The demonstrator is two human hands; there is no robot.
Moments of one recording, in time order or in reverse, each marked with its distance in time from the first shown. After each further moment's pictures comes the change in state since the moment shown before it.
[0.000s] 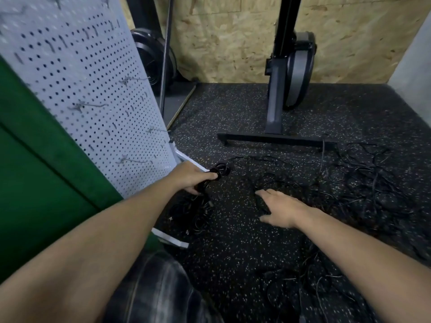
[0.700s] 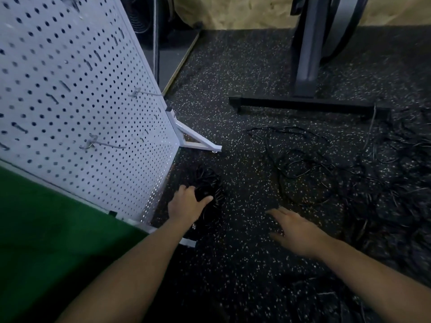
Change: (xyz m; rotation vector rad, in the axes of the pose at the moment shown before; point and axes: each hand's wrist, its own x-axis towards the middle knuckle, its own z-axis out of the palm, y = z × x) left_hand 0.112 -0.167 0.119 0.349 0.181 -0.168; right_hand 0.109 0.015 0.111 0.105 -0.117 -0.013
